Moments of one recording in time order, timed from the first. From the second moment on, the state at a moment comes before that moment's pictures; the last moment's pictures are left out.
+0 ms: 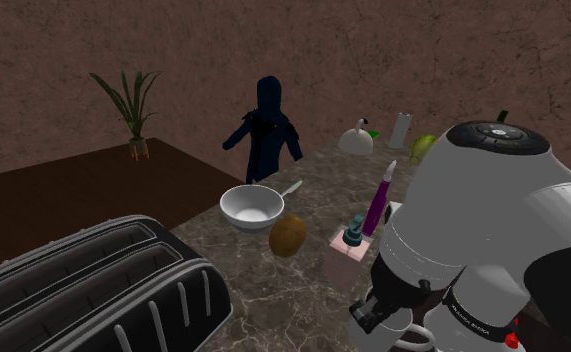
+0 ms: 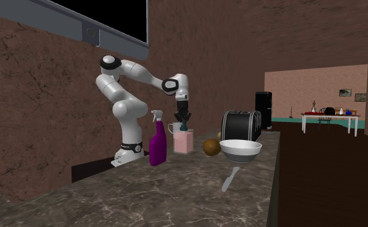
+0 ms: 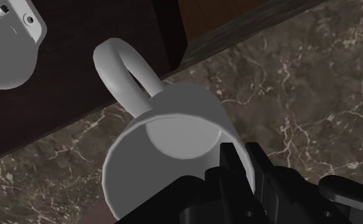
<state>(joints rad) 0.37 -0.87 0.84 -2.74 0.56 2.01 0.96</state>
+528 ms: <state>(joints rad) 0.36 -0.81 0.91 -2.78 0.60 2.11 0.97</state>
